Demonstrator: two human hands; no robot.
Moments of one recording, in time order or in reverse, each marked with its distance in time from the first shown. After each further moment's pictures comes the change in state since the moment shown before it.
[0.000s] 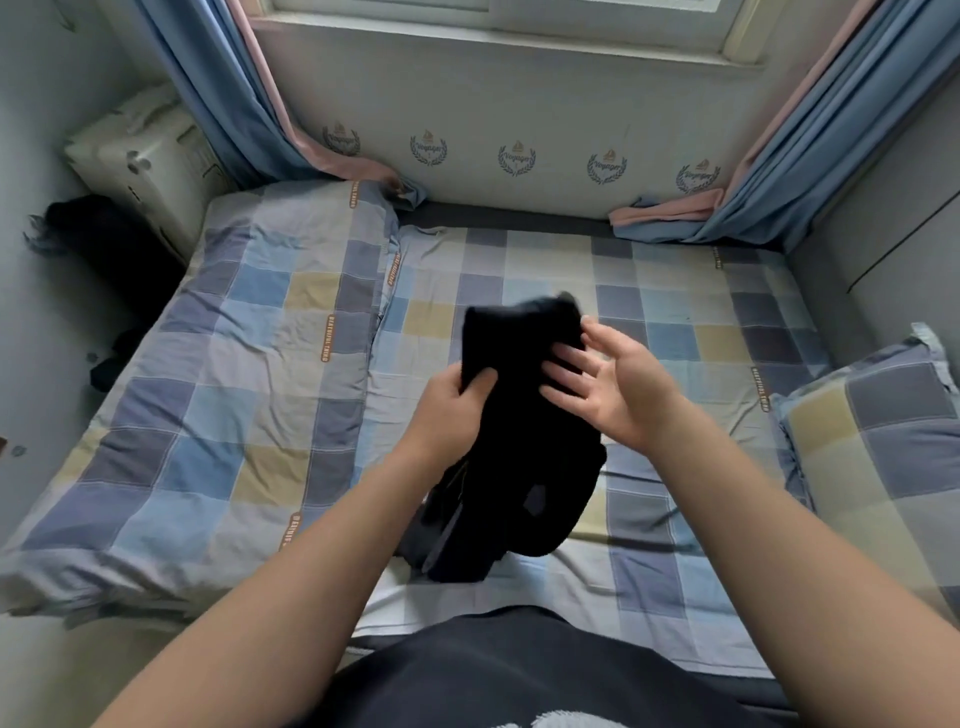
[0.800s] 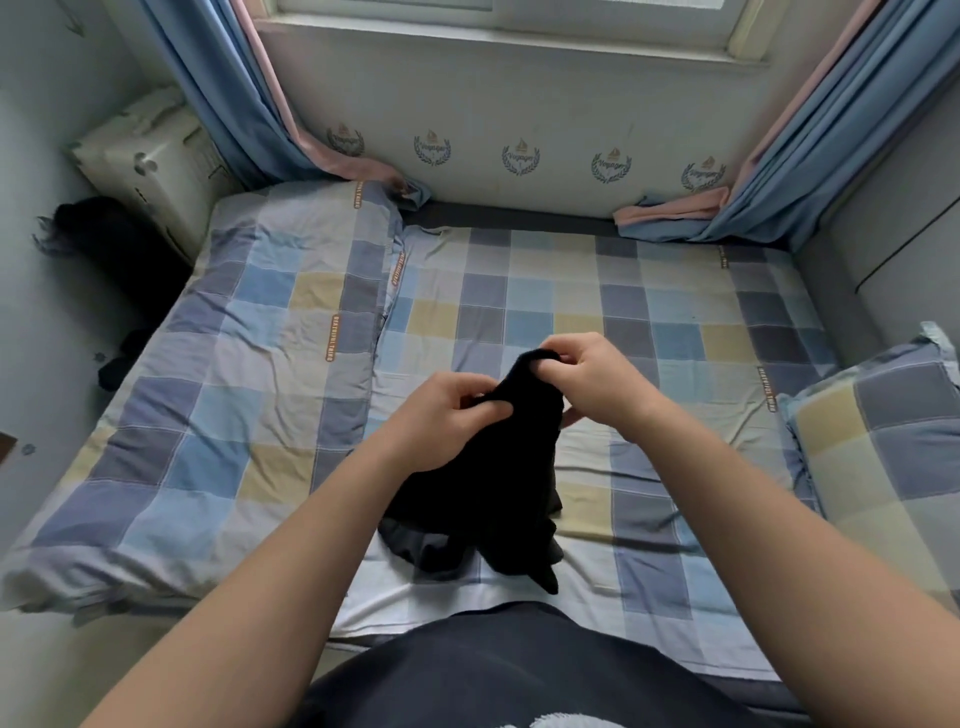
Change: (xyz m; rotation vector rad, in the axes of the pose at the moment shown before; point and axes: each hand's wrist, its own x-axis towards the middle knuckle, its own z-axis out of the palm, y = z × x) left_hand -0.006 0.014 -0.031 0.344 -0.329 0.125; right_hand -0.002 0.003 0.021 -0.989 -0.110 -0.334
